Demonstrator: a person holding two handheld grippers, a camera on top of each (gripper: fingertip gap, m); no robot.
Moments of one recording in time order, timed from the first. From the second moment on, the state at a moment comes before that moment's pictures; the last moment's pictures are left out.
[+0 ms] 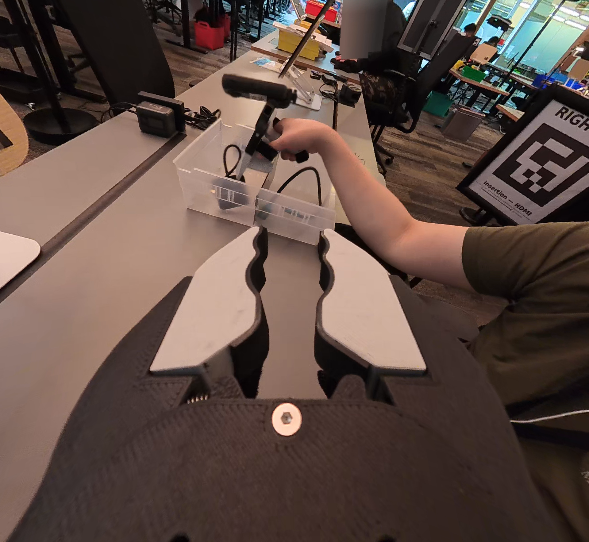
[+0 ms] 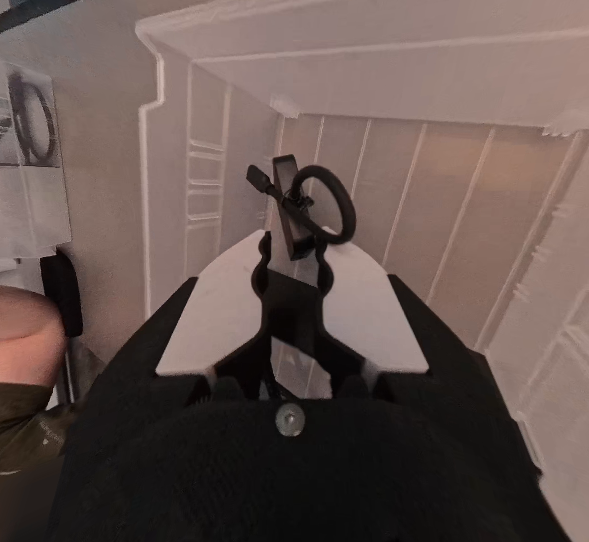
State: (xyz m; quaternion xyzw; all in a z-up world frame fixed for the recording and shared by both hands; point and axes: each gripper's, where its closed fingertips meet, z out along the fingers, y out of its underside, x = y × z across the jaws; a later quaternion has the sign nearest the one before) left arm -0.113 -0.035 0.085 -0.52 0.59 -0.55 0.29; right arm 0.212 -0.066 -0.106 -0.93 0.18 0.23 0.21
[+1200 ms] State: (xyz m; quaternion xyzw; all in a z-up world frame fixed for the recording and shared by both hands) left arm -0.178 0.018 0.112 -0.57 0.56 -0.45 0.39; right arm 0.297 -0.164 -0.110 -0.91 0.38 0.07 0.18
